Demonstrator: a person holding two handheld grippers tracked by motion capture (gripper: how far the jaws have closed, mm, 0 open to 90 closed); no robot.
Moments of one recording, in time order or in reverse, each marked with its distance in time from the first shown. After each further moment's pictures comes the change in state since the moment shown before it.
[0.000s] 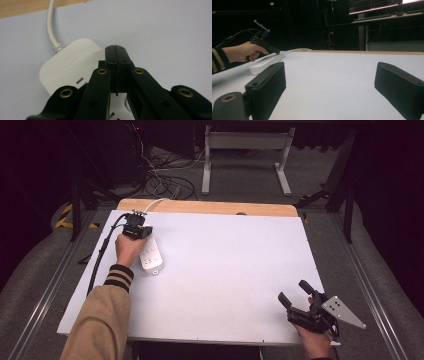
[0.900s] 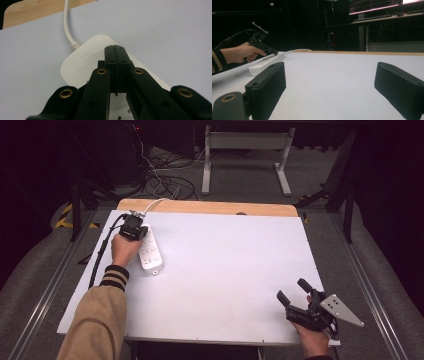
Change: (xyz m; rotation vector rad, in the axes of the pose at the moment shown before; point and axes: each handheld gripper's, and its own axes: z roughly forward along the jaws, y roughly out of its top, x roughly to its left) left arm 0.003 -0.004 -0.002 0.015 0.089 0.083; right arm 0.001 0.001 0.005 0.000 0.002 0.000
